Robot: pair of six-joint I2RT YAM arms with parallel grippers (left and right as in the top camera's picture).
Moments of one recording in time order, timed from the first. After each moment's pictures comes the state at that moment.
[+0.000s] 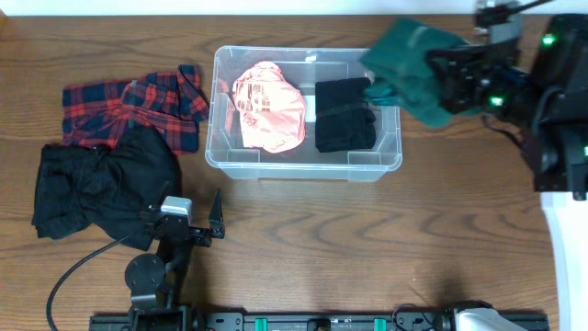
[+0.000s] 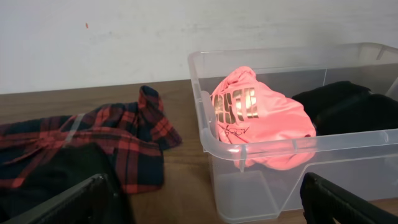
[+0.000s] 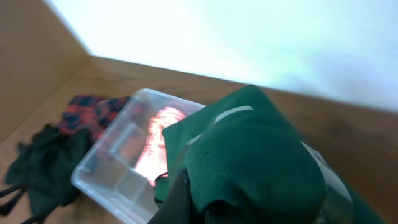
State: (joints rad) left arm 0.06 0.04 0.02 -0.10 0.23 0.03; right arm 0.12 1.33 1.63 -0.79 -0.48 0.07
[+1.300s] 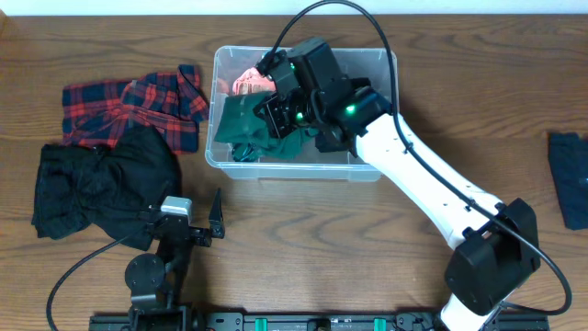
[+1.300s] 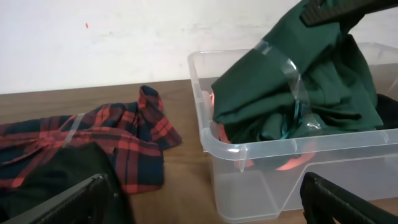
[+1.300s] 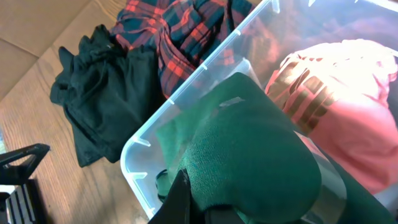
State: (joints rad) left arm 0.06 0.04 0.02 -0.10 0.23 0.03; right arm 0.65 1.85 1.63 -0.52 -0.37 0.21
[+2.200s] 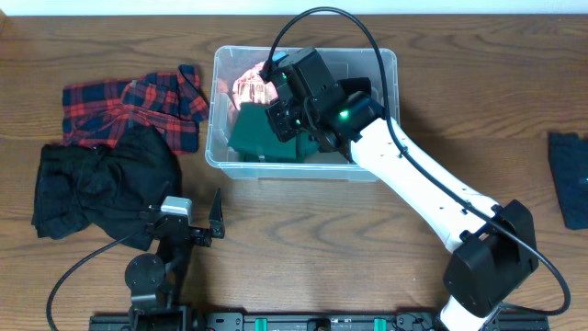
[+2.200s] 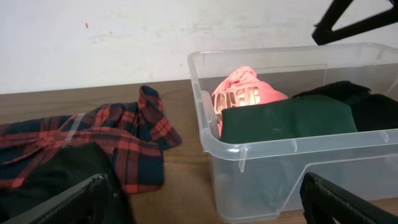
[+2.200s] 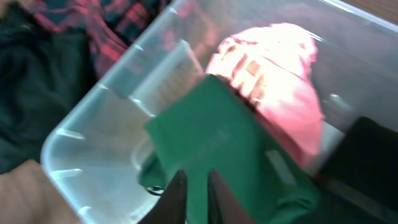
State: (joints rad) left arm 0.06 0.04 0.02 -0.10 0.23 0.03; right arm 0.68 1.85 1.62 -0.59 -0.11 0.15
